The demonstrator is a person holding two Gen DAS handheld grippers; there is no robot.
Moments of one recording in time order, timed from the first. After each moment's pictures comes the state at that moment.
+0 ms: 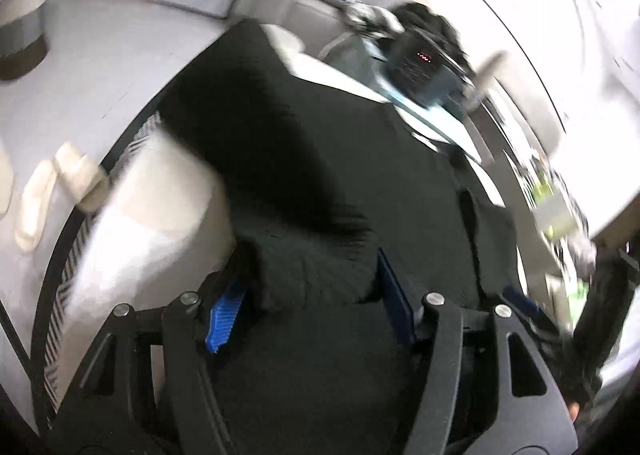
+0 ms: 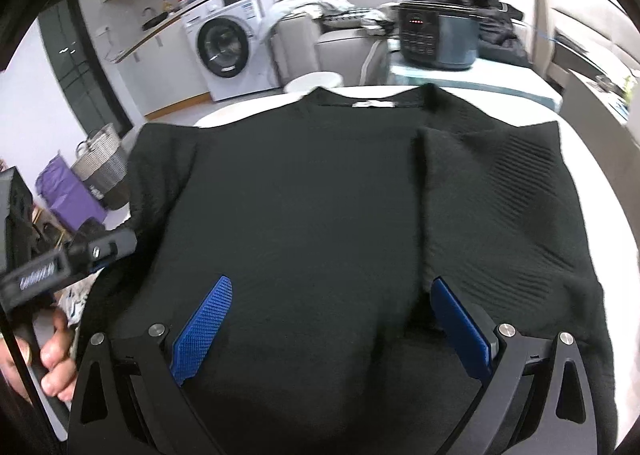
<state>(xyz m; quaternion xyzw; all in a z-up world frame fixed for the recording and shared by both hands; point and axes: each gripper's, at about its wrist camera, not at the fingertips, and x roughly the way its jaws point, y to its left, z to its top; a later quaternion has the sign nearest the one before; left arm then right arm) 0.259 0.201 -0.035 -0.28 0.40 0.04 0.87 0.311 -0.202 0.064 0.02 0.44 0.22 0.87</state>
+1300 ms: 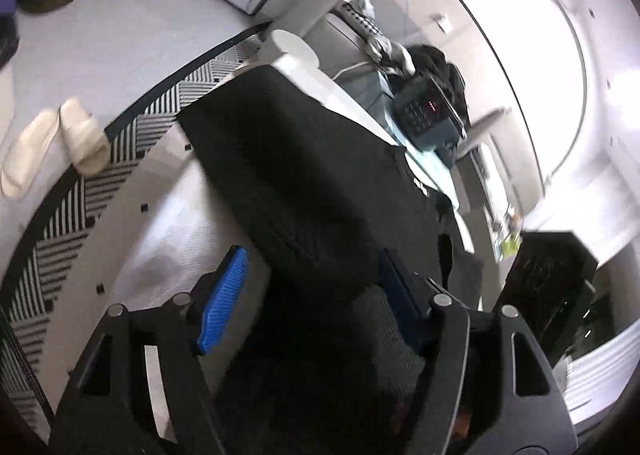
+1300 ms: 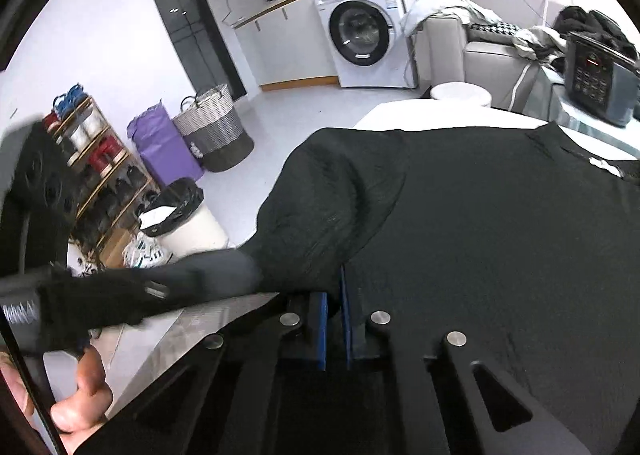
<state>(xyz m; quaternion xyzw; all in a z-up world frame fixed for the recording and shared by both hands) 0.183 0.272 -0.038 -0.39 0.35 0.03 0.85 0.321 -0.027 0.055 0.00 0.41 0.41 0.82</state>
